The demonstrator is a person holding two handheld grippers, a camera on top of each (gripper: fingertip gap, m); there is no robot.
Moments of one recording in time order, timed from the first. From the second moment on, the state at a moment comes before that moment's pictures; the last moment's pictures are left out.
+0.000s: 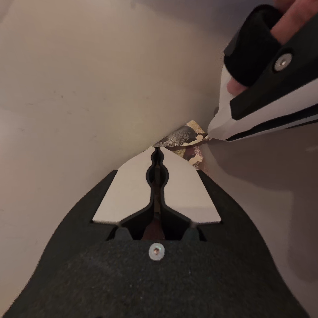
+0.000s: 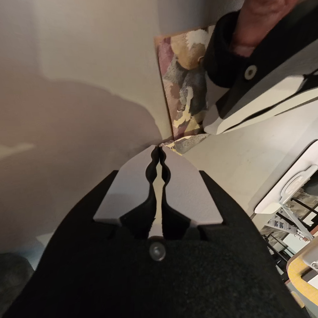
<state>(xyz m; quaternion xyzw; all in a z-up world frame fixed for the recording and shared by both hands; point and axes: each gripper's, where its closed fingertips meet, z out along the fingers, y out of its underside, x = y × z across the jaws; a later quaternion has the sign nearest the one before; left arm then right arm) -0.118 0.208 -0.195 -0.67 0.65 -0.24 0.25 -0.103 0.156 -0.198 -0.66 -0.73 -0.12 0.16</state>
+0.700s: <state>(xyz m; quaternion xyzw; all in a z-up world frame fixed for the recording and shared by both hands) -0.123 0.213 -0.182 -0.71 0.61 -0.26 0.25 -0.104 0.156 -0.198 -0.67 -0.72 -0.10 0.13</state>
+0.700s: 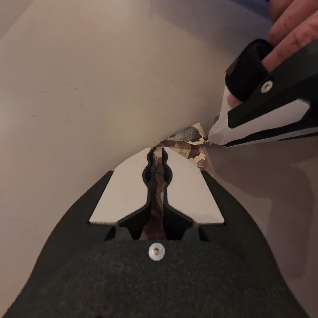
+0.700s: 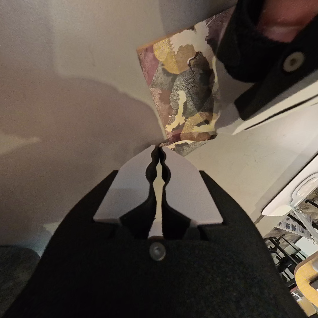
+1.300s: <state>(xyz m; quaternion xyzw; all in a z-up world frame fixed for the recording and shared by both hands) -0.112 0.217 -0.192 -0.62 0.71 -0.20 0.28 -0.104 0.155 -0.198 -0.67 -0.72 -0.11 0.14</state>
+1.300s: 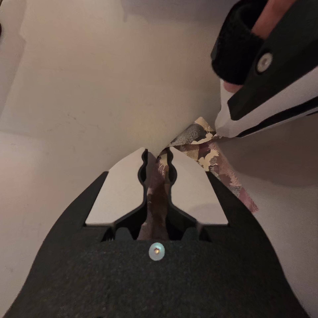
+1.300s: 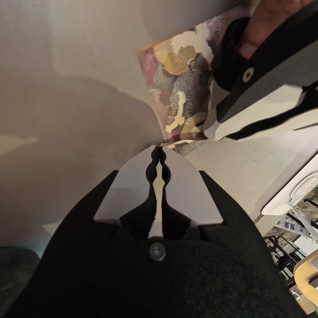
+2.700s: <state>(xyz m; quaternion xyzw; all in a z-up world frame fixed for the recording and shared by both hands) -0.114 0.213 -0.195 -0.56 0.75 -0.20 0.29 -0.095 0.193 -0.120 -0.80 -0.37 0.21 0.42</state>
